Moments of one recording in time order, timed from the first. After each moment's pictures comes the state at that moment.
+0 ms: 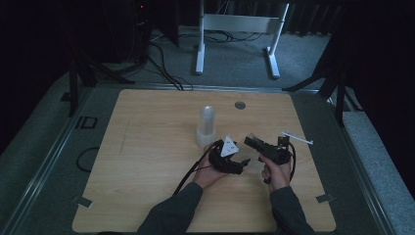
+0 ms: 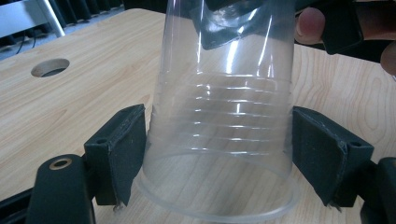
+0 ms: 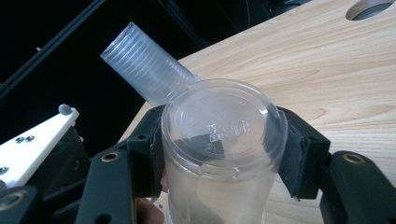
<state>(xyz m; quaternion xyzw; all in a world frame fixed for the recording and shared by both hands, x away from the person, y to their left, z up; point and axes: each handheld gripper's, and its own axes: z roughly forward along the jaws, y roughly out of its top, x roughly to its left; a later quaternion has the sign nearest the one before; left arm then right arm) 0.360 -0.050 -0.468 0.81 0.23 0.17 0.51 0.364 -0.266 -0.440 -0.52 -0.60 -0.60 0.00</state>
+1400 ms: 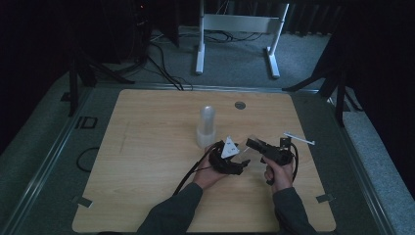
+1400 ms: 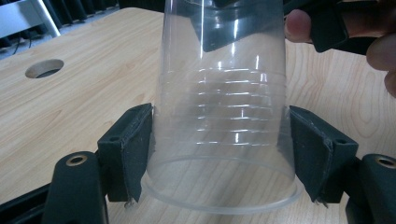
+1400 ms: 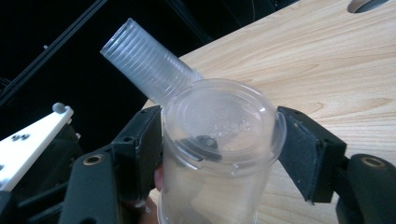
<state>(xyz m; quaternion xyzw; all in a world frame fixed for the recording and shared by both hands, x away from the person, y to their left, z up) 0.357 -0.050 -0.468 0.82 0.22 0.17 0.50 0.365 -0.275 -0.445 -0.52 -0.61 -0.60 0.02</state>
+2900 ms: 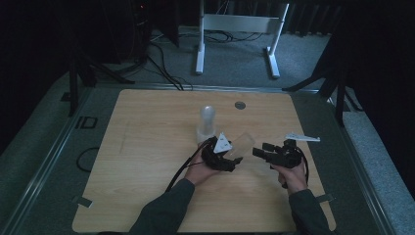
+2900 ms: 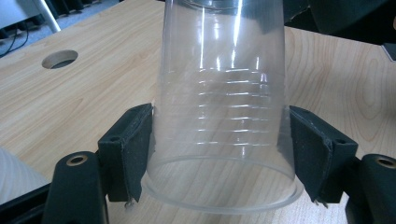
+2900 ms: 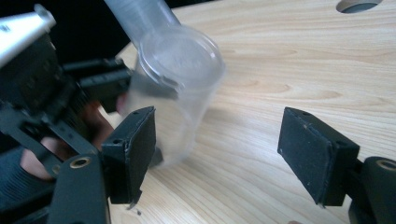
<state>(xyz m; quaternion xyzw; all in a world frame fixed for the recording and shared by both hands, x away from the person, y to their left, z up) 0.366 -0.026 -0.457 0.83 0.22 0.16 0.48 0.356 -0.294 -0.434 -0.45 -0.72 -0.52 -0.04</state>
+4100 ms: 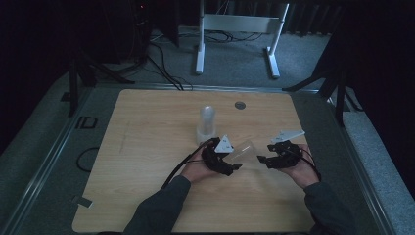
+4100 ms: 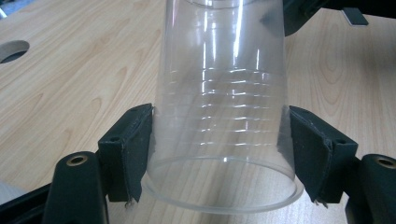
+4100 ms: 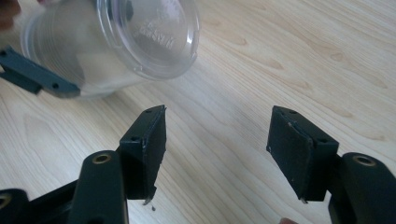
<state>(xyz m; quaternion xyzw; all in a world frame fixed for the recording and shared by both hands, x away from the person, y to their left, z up) 0.366 -0.026 -0.454 0.87 0.16 0.11 0.45 0.356 -0.280 -0.411 -0.35 -0.87 -0.31 -0.16</state>
